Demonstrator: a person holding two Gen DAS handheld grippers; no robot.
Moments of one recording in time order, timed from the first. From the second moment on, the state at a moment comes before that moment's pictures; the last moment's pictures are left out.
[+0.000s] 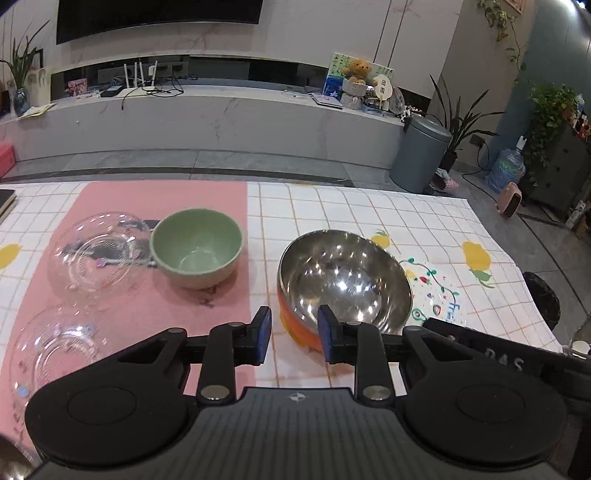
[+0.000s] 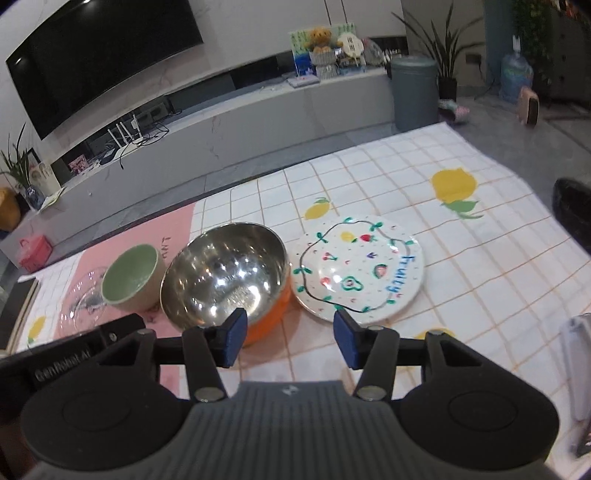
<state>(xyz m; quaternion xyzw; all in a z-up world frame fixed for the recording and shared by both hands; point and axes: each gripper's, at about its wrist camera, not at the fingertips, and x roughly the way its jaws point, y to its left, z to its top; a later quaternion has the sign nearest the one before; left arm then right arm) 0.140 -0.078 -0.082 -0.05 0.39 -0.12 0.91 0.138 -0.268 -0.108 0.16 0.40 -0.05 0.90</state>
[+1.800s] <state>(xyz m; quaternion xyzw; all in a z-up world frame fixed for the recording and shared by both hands) 0.135 -0.072 -0.084 -0.08 0.48 -0.08 0.87 0.131 -0.254 -0.118 0.22 0.50 -0.04 0.84</state>
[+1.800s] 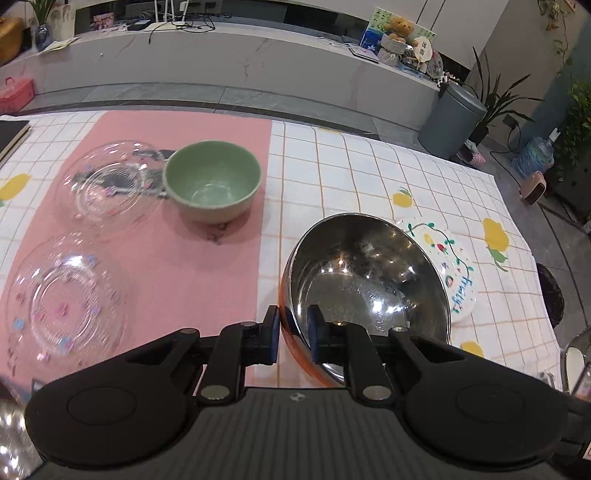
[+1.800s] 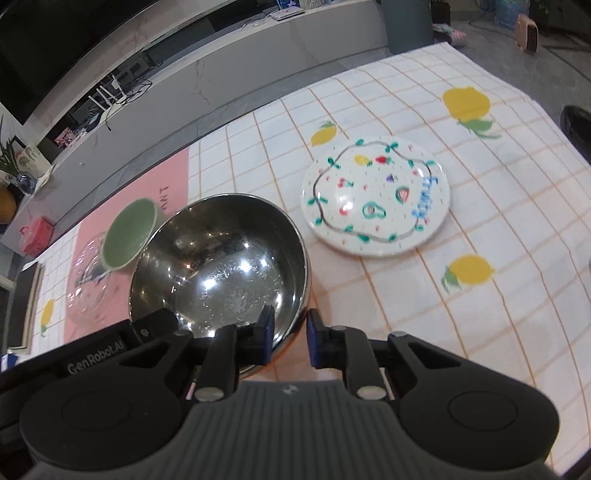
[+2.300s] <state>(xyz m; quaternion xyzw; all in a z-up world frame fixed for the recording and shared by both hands) 0.062 -0.027 -0.047 -0.11 0.47 -0.05 0.87 0.058 -0.215 -0.083 0.22 0.51 0.00 0.83</state>
